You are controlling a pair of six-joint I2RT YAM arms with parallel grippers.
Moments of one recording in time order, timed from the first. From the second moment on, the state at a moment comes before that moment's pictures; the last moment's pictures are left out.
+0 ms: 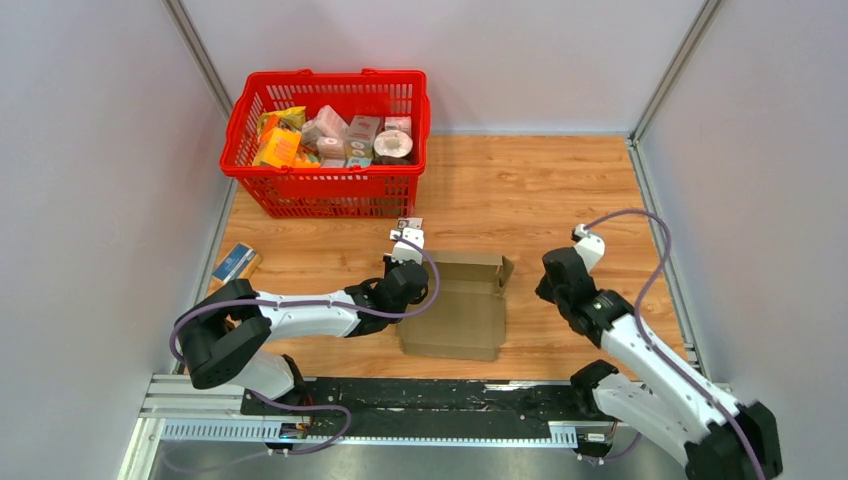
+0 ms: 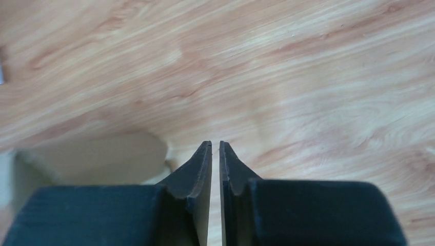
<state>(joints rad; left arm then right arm) -1.03 1.45 0.63 0.22 -0.71 -0.42 0.55 0.75 0.52 -0.53 0.46 0.79</state>
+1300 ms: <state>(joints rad) -1.03 1.45 0.63 0.22 -0.71 -0.42 0.77 1.02 0.58 -0.45 0.28 0.58</state>
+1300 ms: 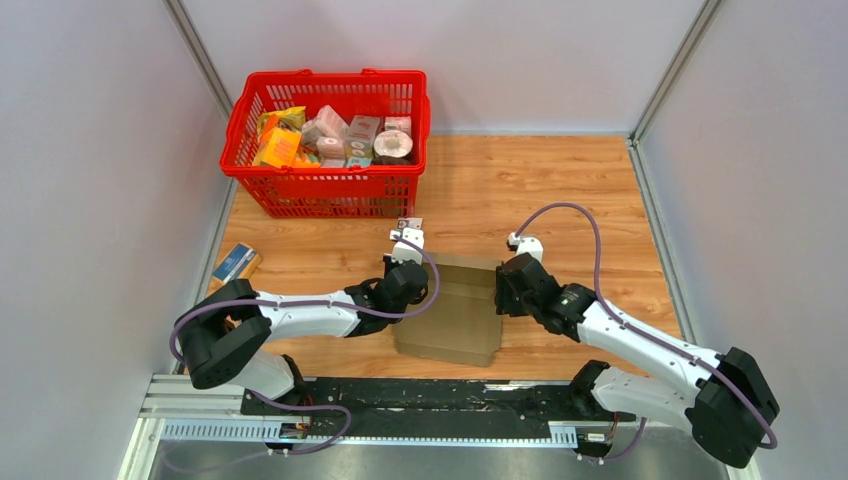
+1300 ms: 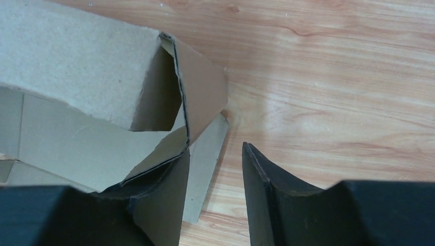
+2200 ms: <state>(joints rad) -1.02 1.45 0.62 0.21 -0.74 -0.42 0.92 1.43 0.42 0.61 0.84 0.30</state>
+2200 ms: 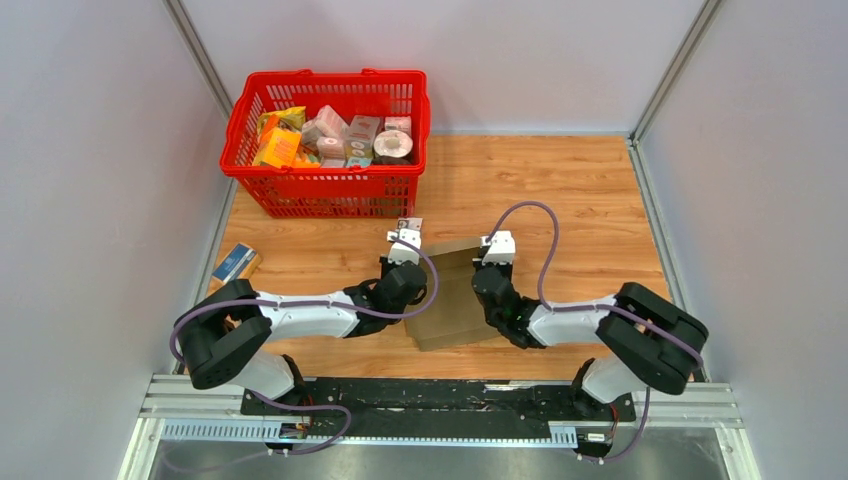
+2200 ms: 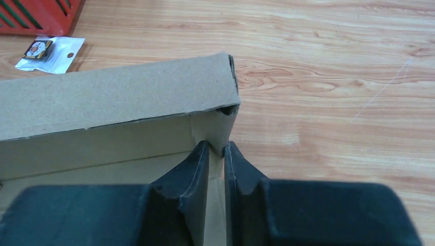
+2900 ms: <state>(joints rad) -1.03 1.44 0.61 0.22 -0.75 -0.44 0.96 1.17 0.57 -0.08 0.84 0.65</state>
